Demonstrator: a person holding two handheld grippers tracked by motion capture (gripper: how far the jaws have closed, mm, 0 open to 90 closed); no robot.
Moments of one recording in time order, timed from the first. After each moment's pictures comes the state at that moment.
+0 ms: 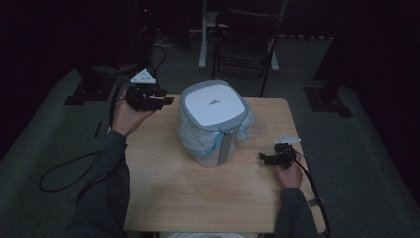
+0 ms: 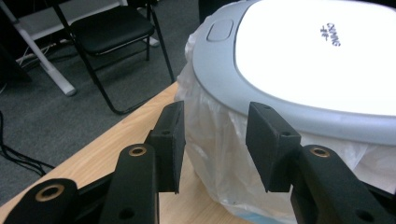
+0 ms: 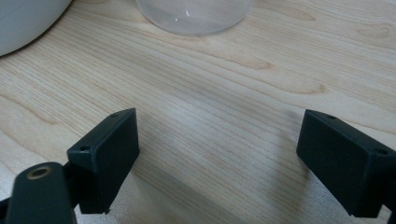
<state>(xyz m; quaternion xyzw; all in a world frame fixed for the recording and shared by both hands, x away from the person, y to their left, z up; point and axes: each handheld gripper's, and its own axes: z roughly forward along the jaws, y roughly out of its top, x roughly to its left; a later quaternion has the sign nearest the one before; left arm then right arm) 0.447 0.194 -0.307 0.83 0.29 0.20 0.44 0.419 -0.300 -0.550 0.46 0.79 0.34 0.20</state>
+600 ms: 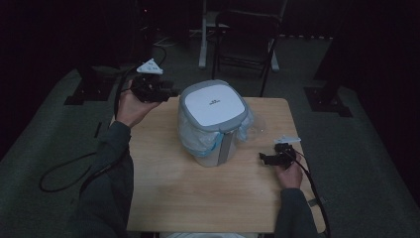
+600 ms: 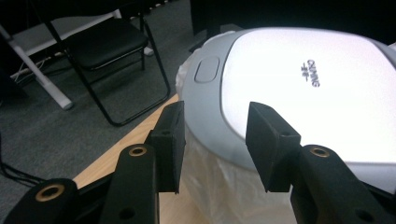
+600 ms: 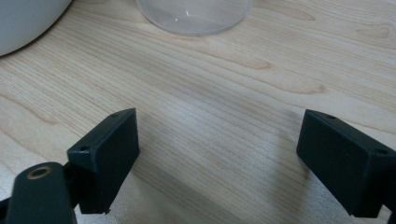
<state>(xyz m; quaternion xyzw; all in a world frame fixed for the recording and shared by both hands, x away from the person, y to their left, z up) 0.457 0.174 -0.281 0.83 0.27 0.20 0.44 0.419 -0.300 -0.550 0.46 0.79 0.34 0.20</state>
